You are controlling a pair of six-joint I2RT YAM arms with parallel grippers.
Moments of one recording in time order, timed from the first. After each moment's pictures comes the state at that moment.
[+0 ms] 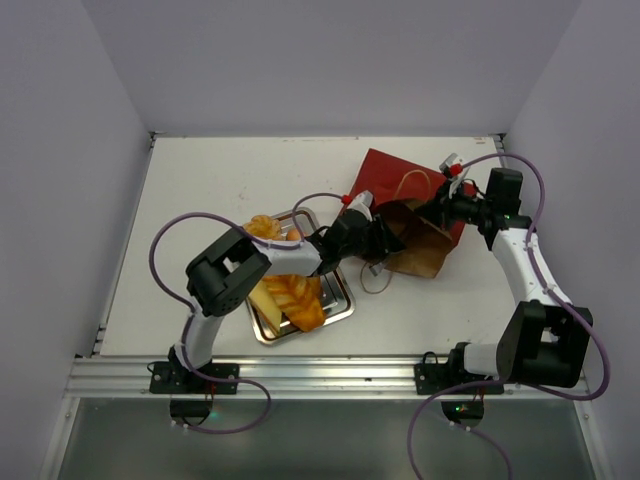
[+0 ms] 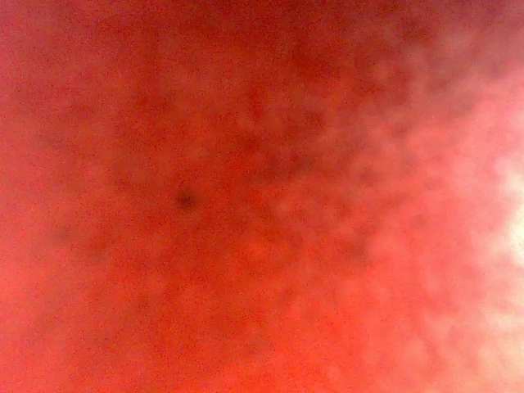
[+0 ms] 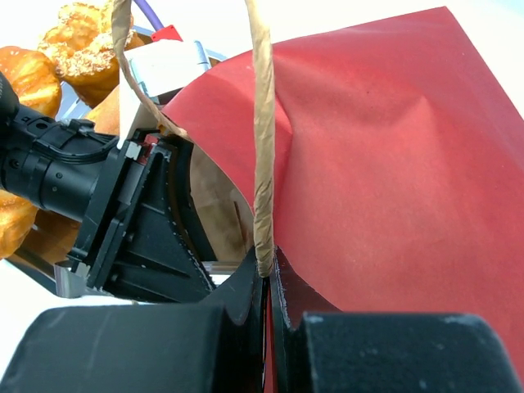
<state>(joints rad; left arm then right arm) -0.91 2.06 1.23 0.43 0.12 -1.05 -0.12 1.32 0.96 -0.29 -0.95 -0.42</state>
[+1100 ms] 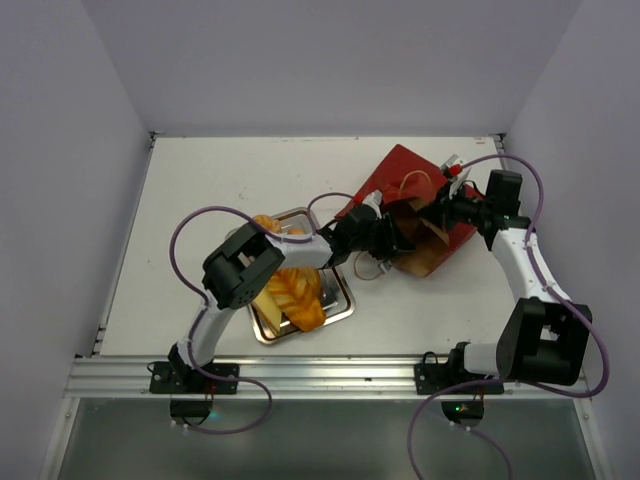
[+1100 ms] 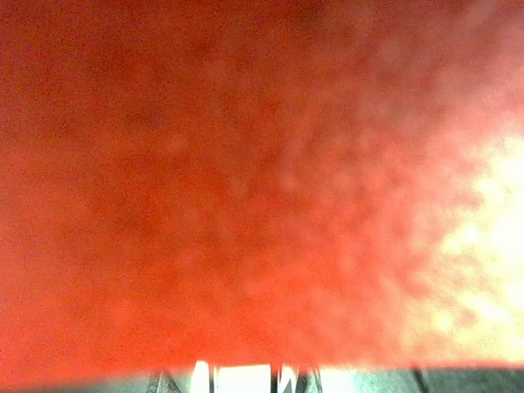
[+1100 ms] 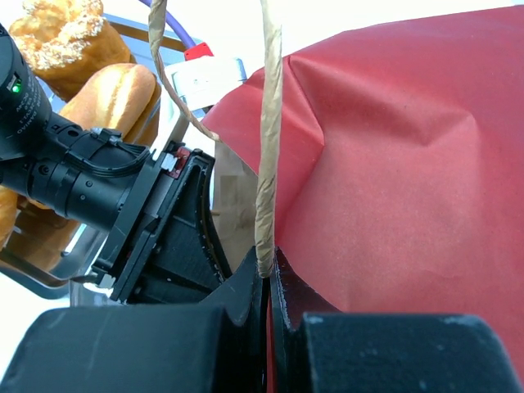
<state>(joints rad) -0.90 2.19 1.40 0.36 0.24 -1.12 -0.13 1.33 0.95 -0.28 -0.90 -0.41</state>
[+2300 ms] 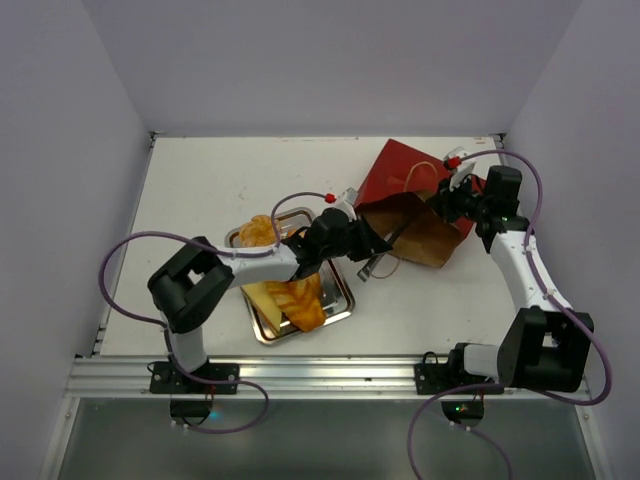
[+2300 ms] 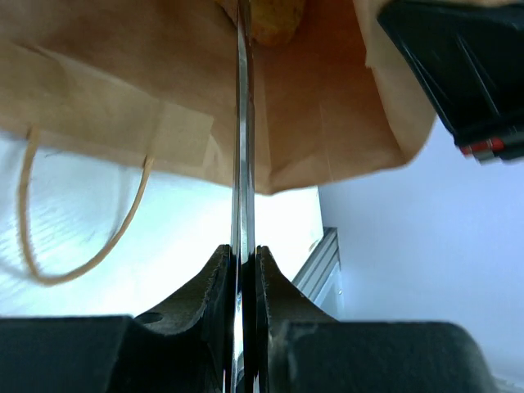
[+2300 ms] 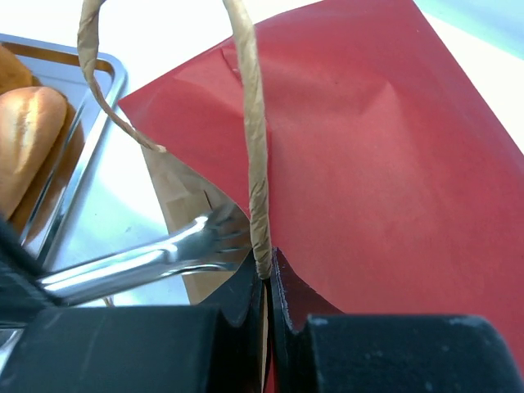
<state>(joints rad) -0.89 1.86 1.10 0.39 0.14 -1.12 -0.10 1.29 0.95 -0.21 -0.64 -0.33</state>
